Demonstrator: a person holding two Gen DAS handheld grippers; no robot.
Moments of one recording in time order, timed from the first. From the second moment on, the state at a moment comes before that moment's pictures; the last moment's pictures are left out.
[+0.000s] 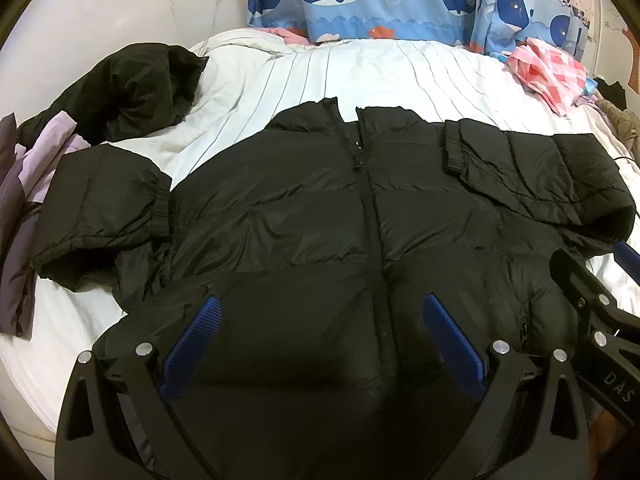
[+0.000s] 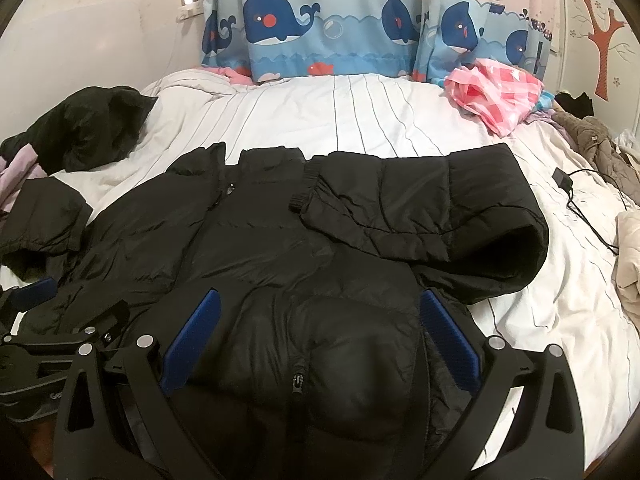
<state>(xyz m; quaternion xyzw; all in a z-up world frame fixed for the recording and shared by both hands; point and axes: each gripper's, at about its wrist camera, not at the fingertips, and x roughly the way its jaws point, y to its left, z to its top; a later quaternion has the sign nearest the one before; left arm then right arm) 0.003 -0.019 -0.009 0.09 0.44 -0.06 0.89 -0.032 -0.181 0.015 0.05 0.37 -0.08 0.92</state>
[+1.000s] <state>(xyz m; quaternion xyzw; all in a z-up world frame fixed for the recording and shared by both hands) 0.014 -0.013 -0.010 0.06 0.45 -0.06 0.89 -0.027 -0.342 0.074 0.12 0.28 -0.22 0.93</state>
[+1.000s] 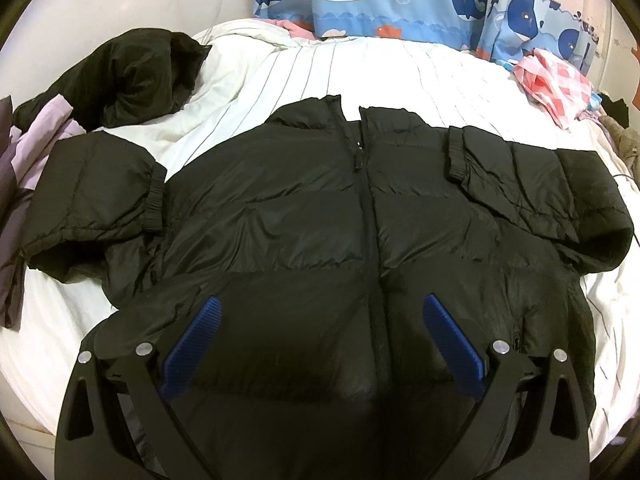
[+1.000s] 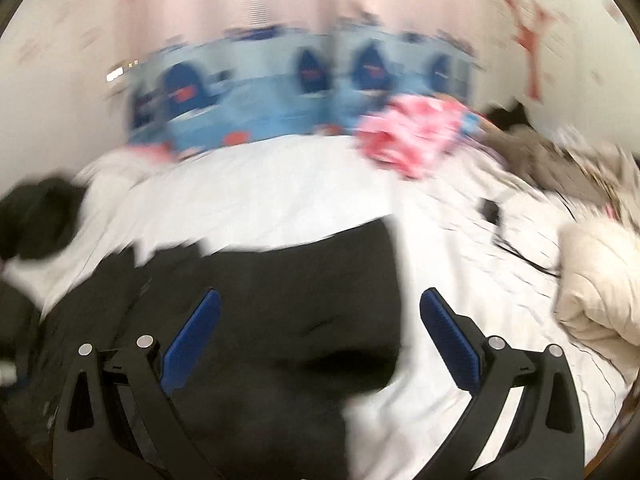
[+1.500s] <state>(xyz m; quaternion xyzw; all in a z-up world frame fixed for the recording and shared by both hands) 0.024 -0.003 -0.017 0.03 0.47 -0.06 0.88 0.153 -0.200 -0.069 -0.27 0.46 -0.05 0.84</state>
